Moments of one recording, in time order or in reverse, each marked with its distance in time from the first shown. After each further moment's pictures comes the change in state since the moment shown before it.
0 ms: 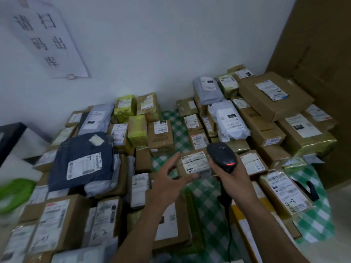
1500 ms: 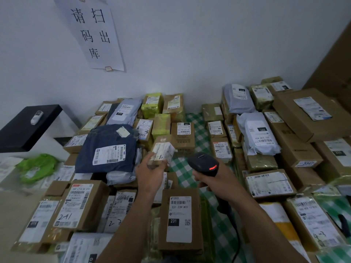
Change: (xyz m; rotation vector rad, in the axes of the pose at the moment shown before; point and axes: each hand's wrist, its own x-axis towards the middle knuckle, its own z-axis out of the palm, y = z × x) left_hand 0.034 -0.055 -0.098 0.049 0.566 -0.214; right_hand 0.016 -0.022 0.079 -0.412 -0.452 0.075
